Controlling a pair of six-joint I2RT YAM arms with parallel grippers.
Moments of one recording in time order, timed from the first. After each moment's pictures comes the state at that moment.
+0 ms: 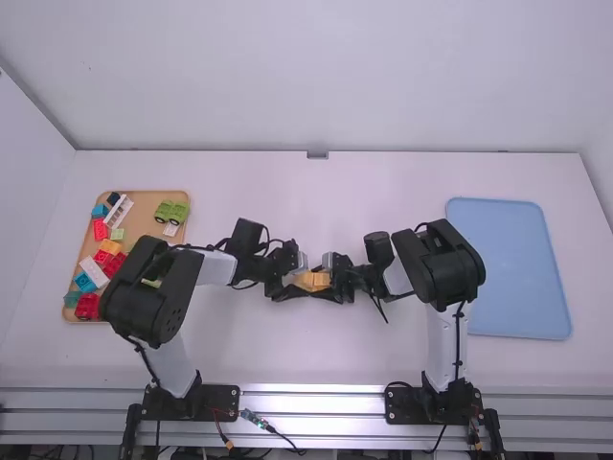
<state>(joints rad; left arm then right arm) -0.27 1.84 0.72 0.07 0.88 0.88 0.34 2.18 0.66 0.66 -1.10 -0.76</state>
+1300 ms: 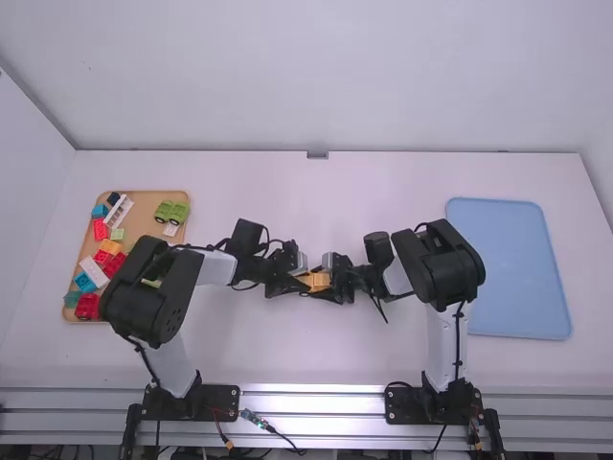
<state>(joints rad) -0.27 1.84 0.72 0.05 0.92 0.88 0.34 2.18 0.66 0.66 -1.10 -0.76</state>
